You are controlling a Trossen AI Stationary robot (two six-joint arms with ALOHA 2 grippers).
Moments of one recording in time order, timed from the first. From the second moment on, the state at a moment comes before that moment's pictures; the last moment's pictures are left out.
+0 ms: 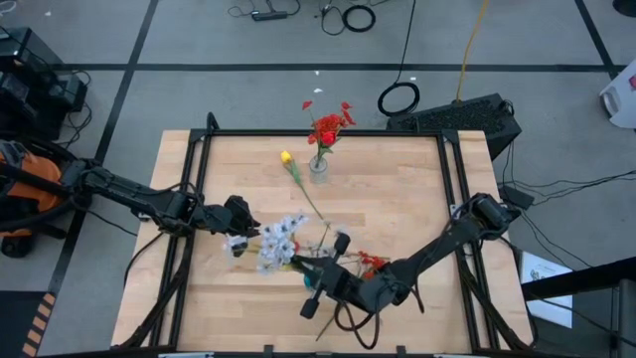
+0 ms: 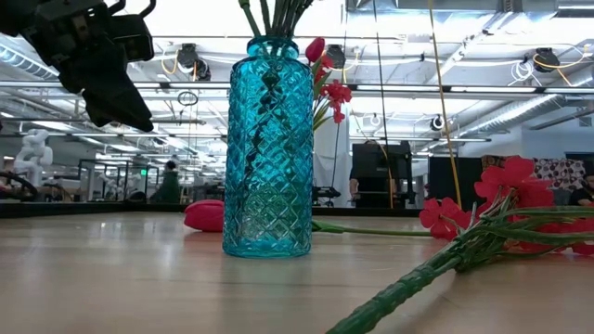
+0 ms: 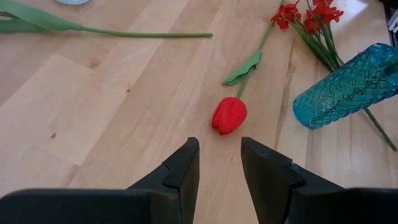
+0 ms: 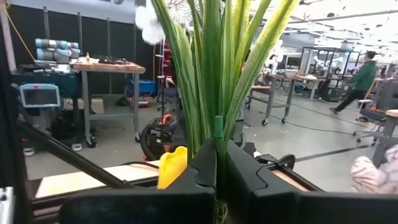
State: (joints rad) left arm -0.26 0.86 0.48 -0.35 -0.22 -0.62; right arm 0.57 1.95 1.51 0.59 1.02 -0.16
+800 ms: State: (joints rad) left arm -0.26 0.86 0.48 -0.35 -0.22 -0.62; right arm 0.62 1.99 1.51 0.50 1.19 -0.10
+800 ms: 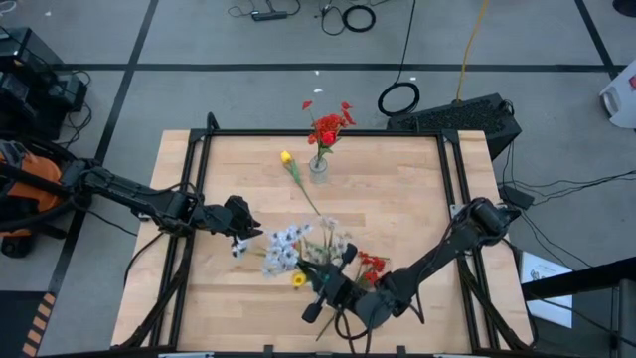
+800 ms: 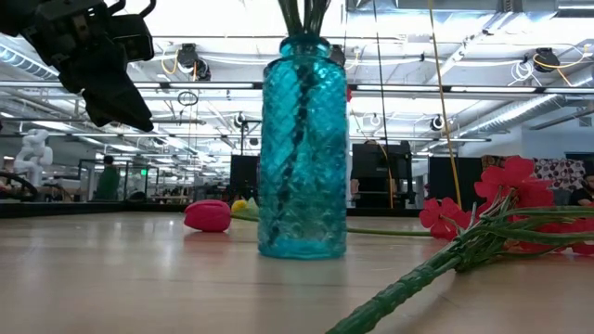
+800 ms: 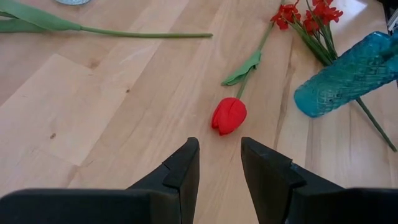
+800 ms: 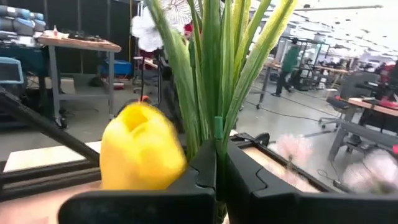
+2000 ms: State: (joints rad) left arm -0.26 0.86 0.48 -0.35 -0.21 -0.62; right arm 0.68 2.11 1.51 0.55 1.36 0.06
